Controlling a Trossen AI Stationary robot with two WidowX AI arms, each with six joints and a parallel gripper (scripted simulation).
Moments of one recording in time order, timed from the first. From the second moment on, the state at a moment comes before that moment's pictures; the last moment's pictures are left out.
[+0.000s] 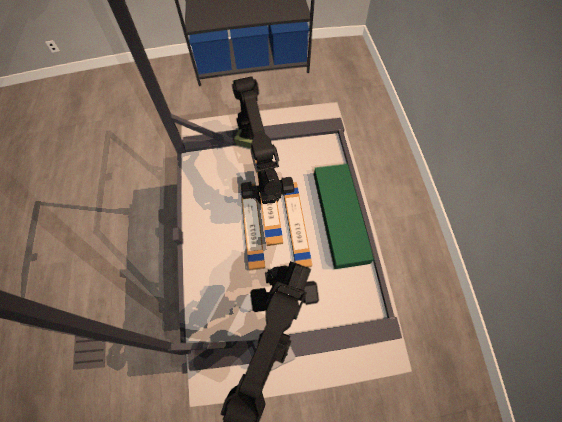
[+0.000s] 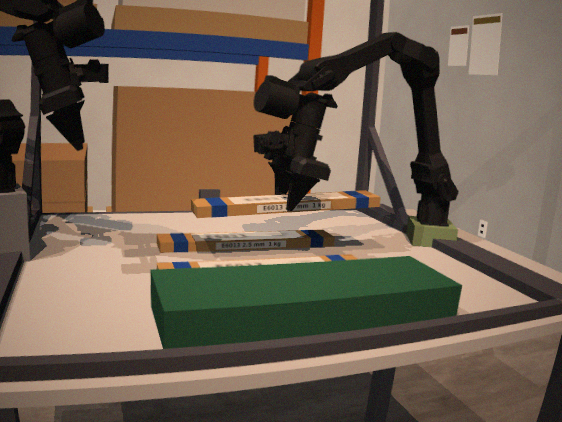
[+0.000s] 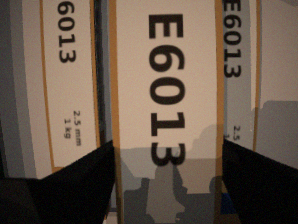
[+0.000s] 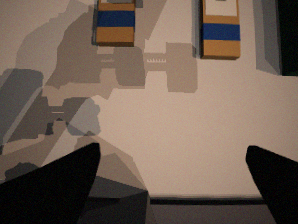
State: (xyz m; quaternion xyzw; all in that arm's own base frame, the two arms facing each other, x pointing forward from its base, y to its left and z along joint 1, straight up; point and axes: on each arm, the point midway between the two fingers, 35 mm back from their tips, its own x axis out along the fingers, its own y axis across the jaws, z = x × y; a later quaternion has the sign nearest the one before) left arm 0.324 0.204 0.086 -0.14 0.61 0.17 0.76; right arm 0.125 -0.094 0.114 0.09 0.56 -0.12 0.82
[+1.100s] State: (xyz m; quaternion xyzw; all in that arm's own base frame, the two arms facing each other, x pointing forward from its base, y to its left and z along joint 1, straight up) left arm 0.320 0.203 0.075 -0.14 0.62 0.17 0.76; right arm 0.125 -0.094 0.114 0.09 0.56 -0.12 0.82
